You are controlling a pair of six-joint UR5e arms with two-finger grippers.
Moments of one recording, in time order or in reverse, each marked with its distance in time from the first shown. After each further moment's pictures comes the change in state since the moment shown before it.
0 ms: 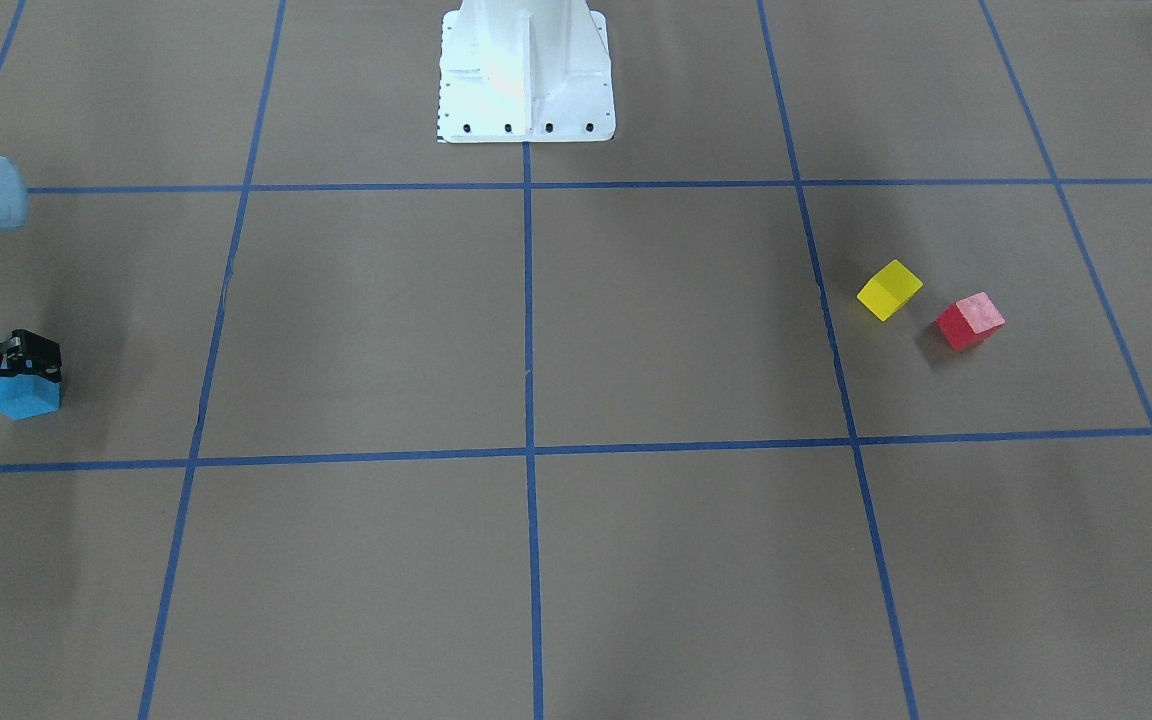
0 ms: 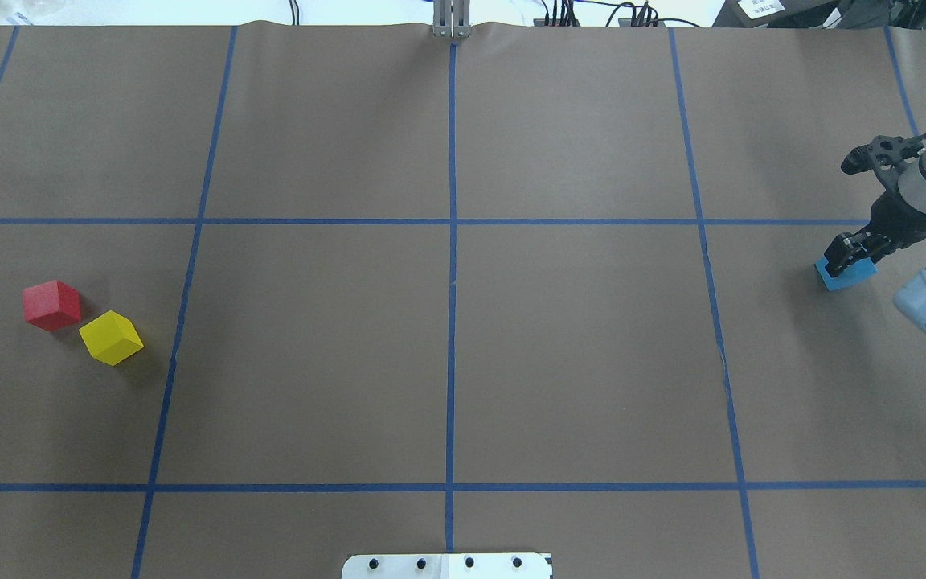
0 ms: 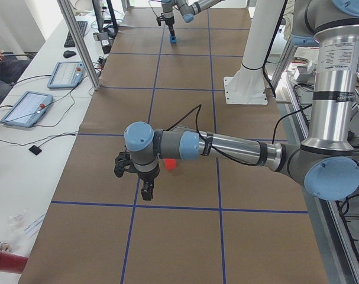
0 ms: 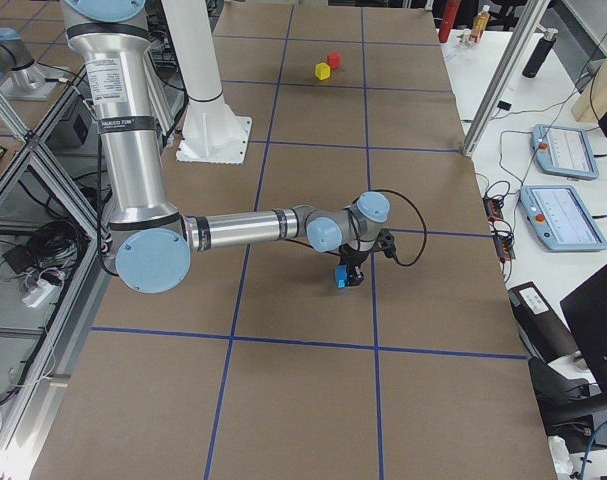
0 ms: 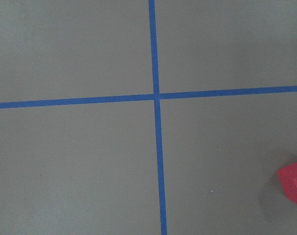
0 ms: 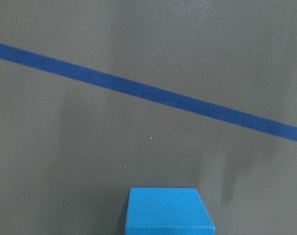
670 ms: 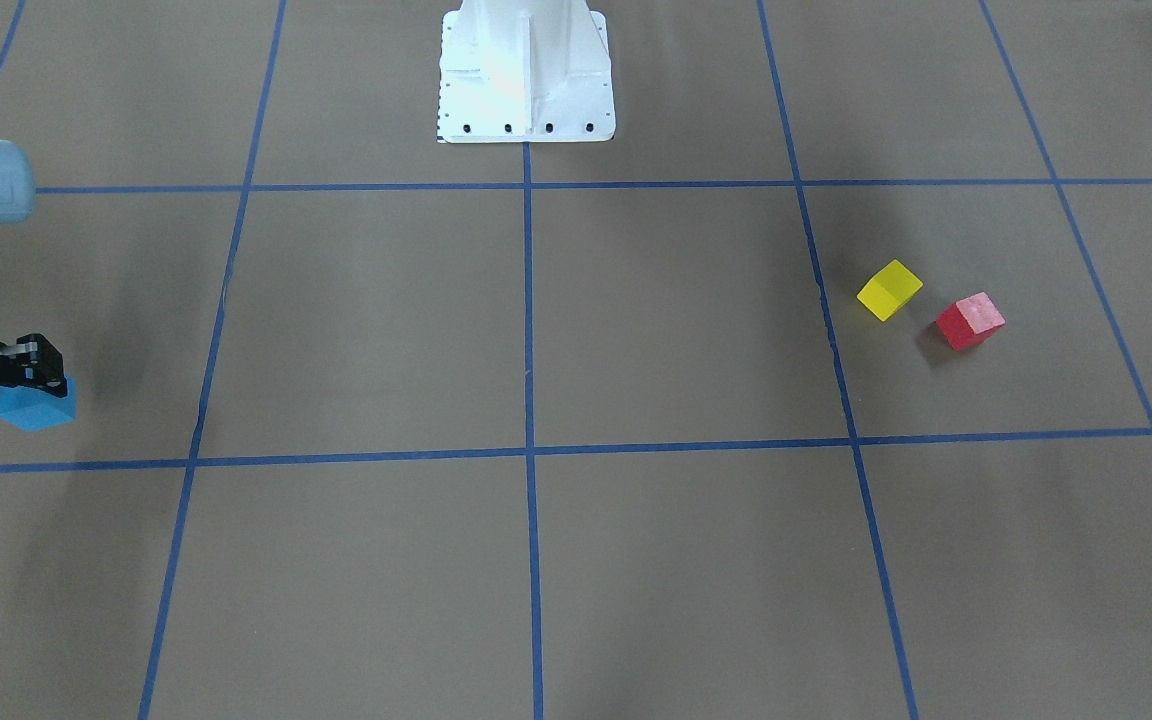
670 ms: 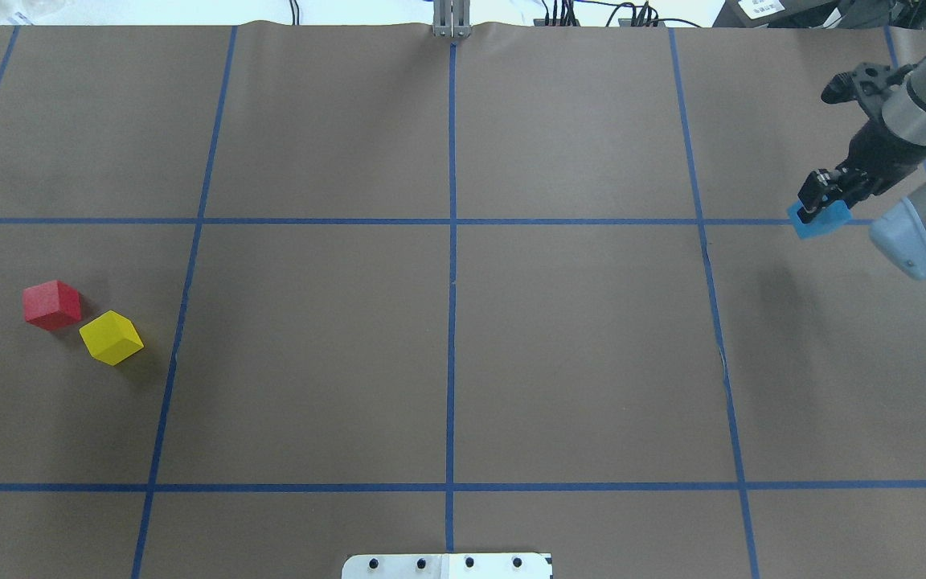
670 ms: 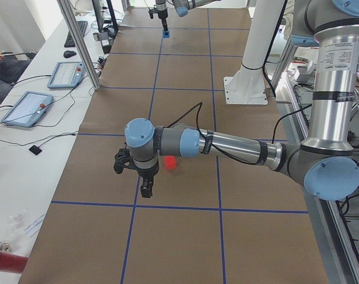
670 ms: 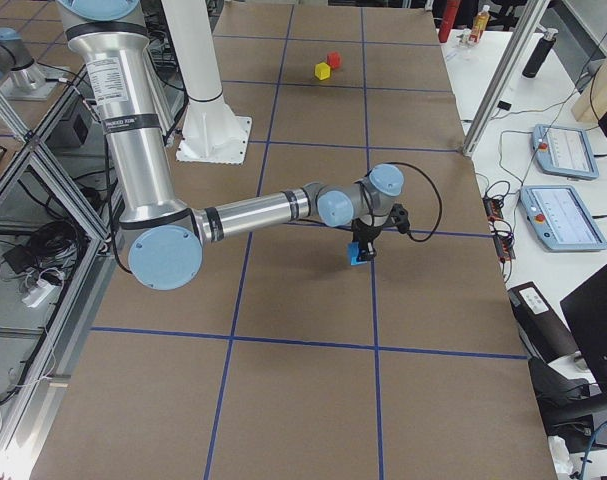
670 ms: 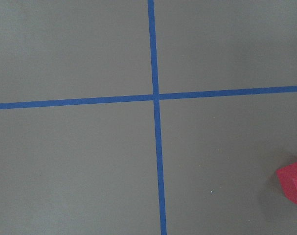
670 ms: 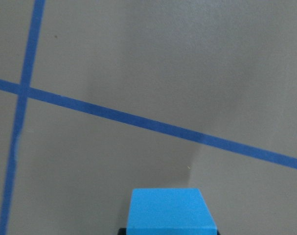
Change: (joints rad) left arm 0.000 -0.003 -0.033 0.004 0.004 -0.001; right arm 0.042 0.194 0.118 -0.293 0.066 0.009
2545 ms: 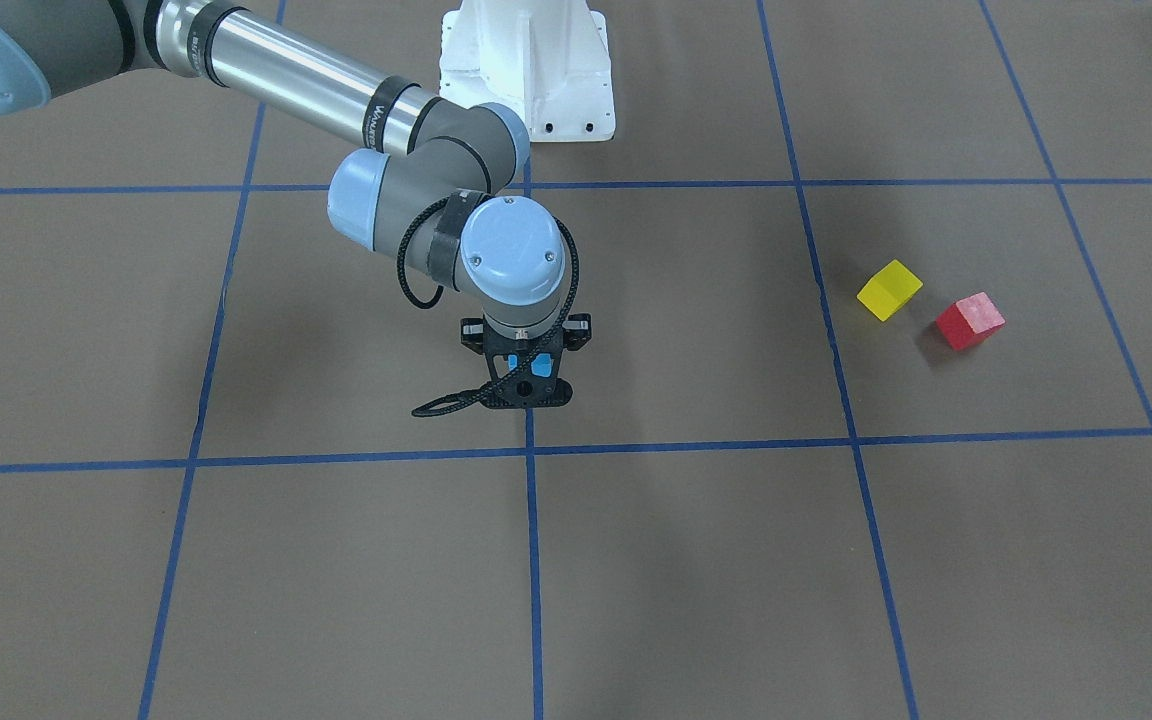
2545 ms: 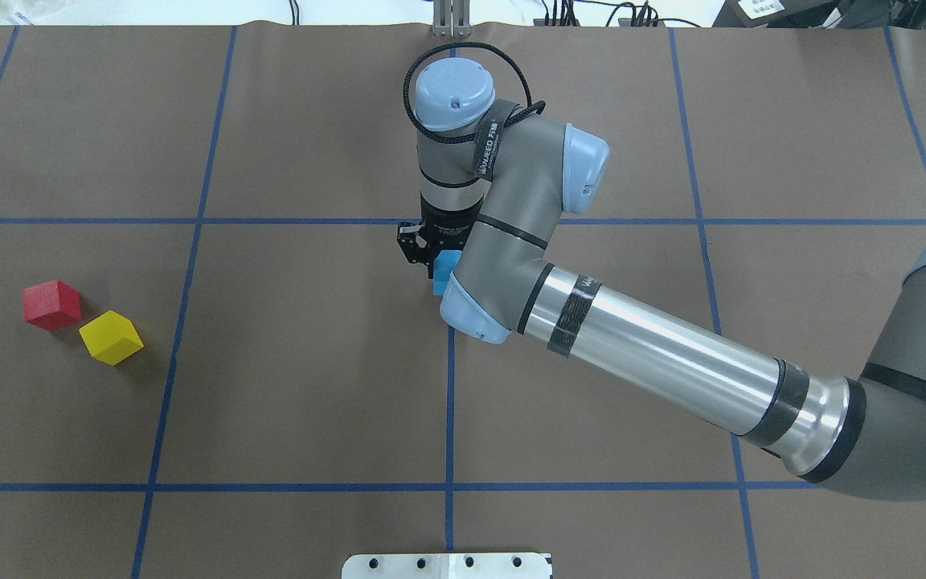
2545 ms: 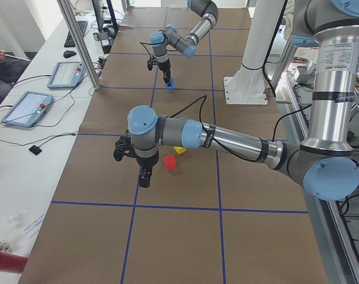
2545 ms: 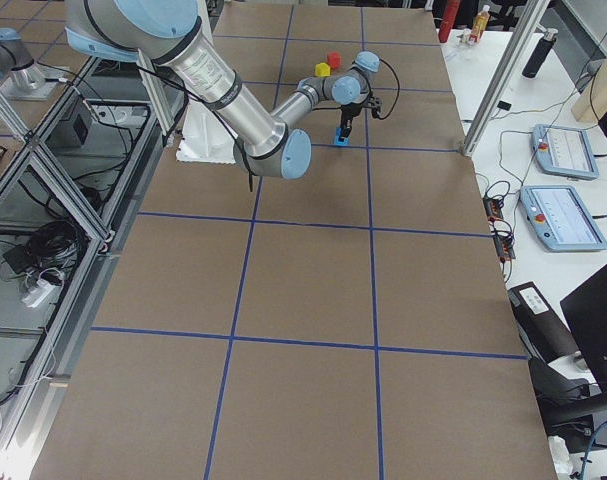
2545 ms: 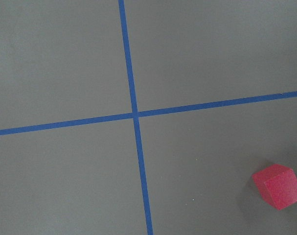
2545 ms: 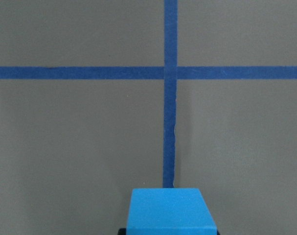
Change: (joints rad) left arm 0.004 0.001 -0.054 -0.003 -0.003 0.009; right arm -0.491 0.667 -0.451 0.081 -0.158 0.764
